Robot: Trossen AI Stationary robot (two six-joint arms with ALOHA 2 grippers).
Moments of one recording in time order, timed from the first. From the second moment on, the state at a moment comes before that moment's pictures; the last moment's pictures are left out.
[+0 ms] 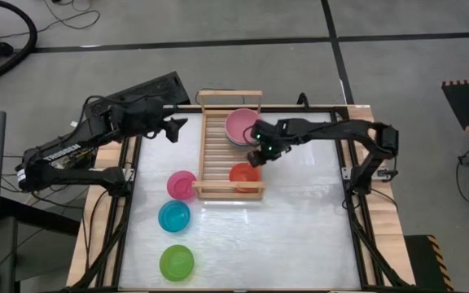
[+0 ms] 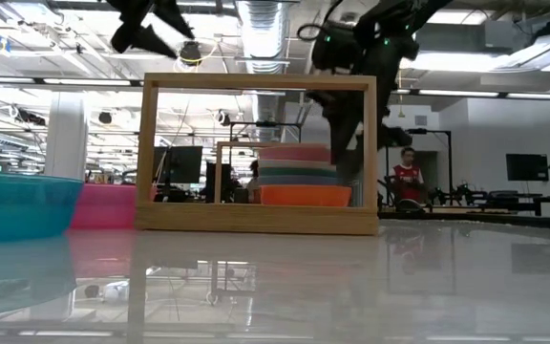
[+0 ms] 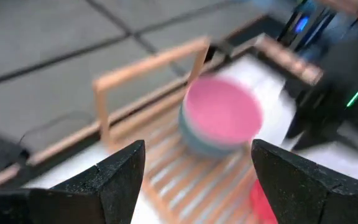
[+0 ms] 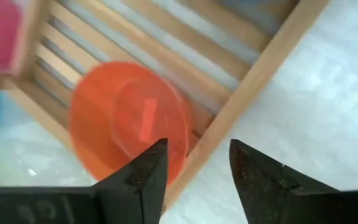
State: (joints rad) left arm 0.44 0.93 1.07 -0.60 -0.22 -0.35; right arm -0.28 1.69 1.25 -0.72 -0.16 0.78
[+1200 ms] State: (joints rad) left arm 0.35 1.05 0.63 -0.84 -0.01 -0.55; right arm -0.31 1.48 1.26 -0.73 -0.08 0.75
